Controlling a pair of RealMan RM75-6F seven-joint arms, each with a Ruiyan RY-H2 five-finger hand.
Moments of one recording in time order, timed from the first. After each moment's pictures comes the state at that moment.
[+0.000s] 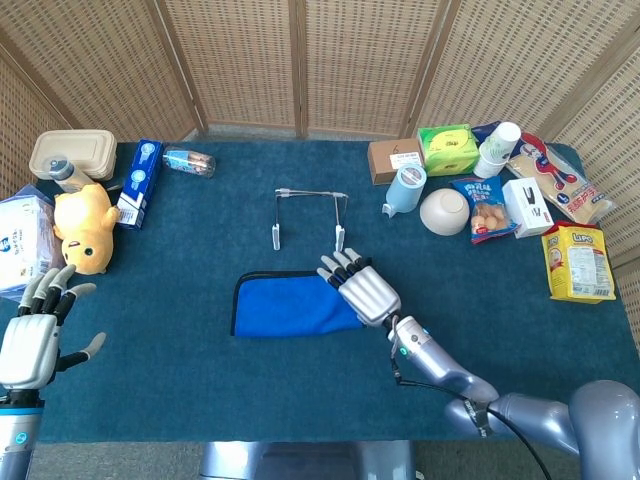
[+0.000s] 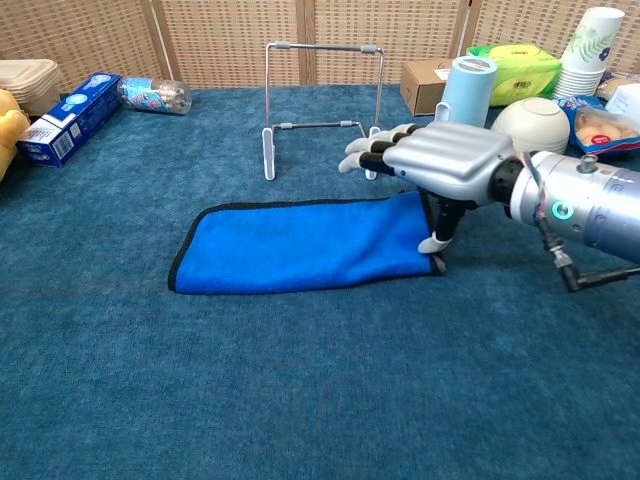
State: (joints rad) left arm -0.09 -1.19 -0.08 -1.80 1.47 1.52 0.14; right arm 0.82 -1.64 0.10 -1.30 -1.37 0.93 -0.40
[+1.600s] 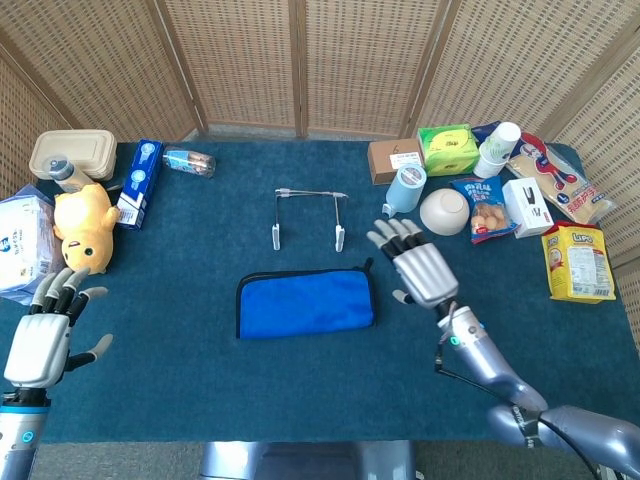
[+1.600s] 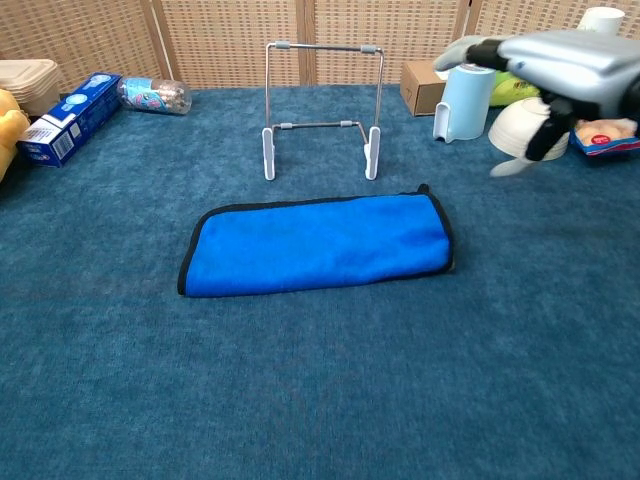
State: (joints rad) left arm -0.11 -1.20 -0.06 -1.77 1.51 1.50 0.18; right arm 0.68 -1.42 0.15 -1.49 -1.34 1.10 -0.24
